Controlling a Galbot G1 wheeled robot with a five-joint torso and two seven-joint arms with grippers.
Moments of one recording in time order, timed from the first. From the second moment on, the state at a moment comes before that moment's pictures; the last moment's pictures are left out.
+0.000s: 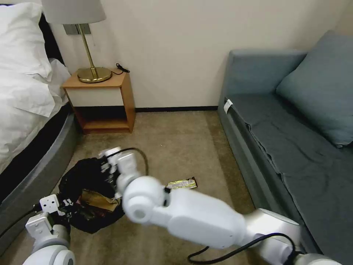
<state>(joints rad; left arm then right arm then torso) 1.64 -1.55 -0.85 -2.29 -0.27 0.55 -0.28 -0.39 1.54 -0.79 1.75 1.10 -0.50 0.89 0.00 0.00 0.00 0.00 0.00</state>
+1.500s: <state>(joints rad) 1.64 -1.56 -0.85 -2.30 -0.28 0.54 -0.28 -0.60 1.26 -0.40 1.98 0.55 -0.23 0.62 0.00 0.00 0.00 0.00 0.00</state>
